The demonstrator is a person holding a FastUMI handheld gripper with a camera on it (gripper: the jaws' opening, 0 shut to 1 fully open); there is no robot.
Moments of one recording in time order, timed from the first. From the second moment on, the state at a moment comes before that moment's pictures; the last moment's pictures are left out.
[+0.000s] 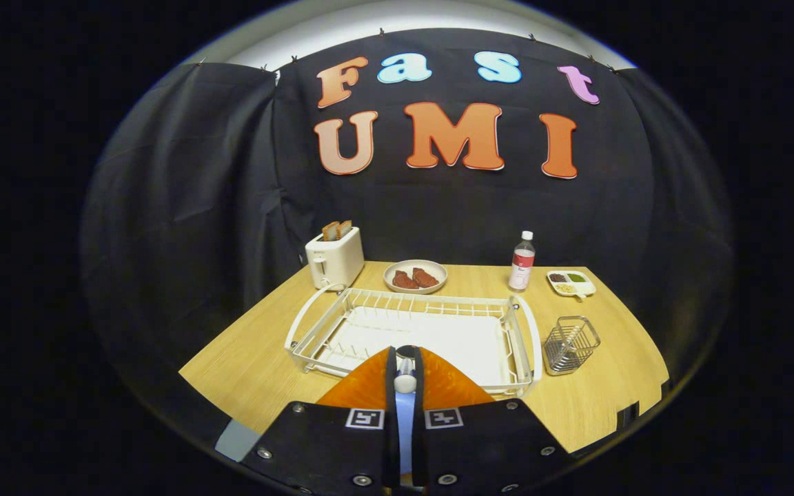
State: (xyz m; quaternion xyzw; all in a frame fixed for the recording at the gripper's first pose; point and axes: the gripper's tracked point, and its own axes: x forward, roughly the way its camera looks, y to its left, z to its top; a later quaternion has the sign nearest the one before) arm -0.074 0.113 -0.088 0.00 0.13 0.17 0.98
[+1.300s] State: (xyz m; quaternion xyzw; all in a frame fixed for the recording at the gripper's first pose) arm -0.097 0.142 -0.177 -0.04 0.22 0.27 0.94
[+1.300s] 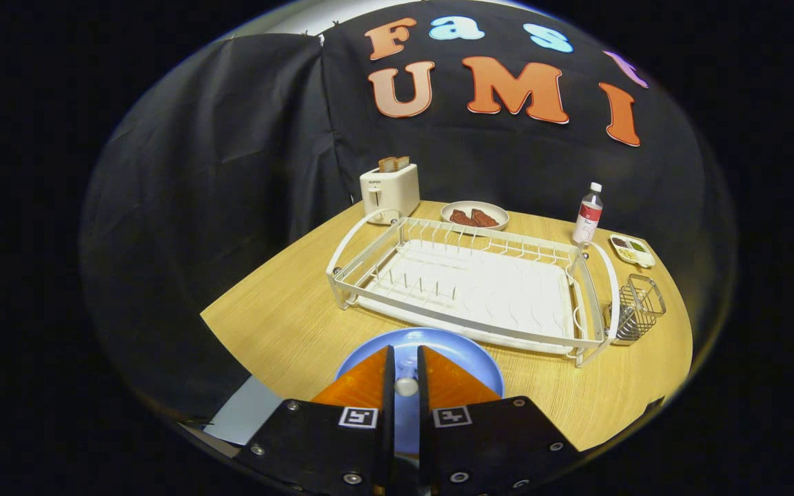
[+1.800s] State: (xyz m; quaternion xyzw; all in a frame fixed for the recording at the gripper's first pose) arm -0.060 0.107 -0.147 -0.02 0.21 0.22 0.95
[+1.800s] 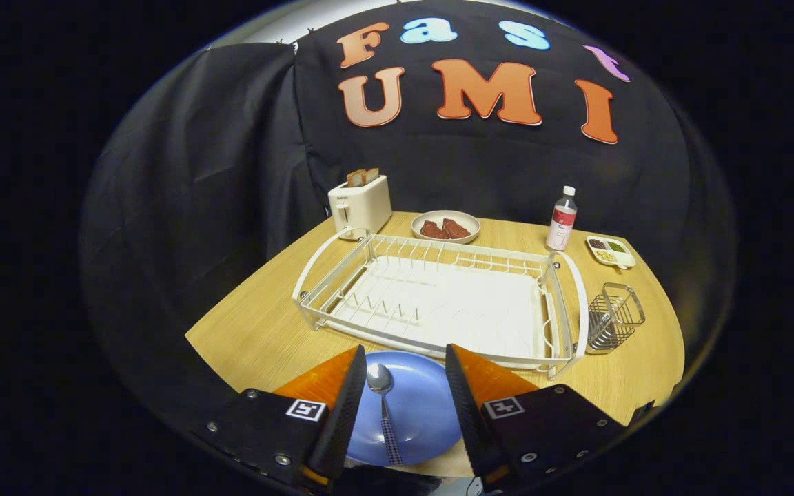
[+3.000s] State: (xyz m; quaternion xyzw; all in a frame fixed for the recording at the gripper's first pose) arm 0.016 -0.011 -0.024 0.01 0.10 0.05 0.99
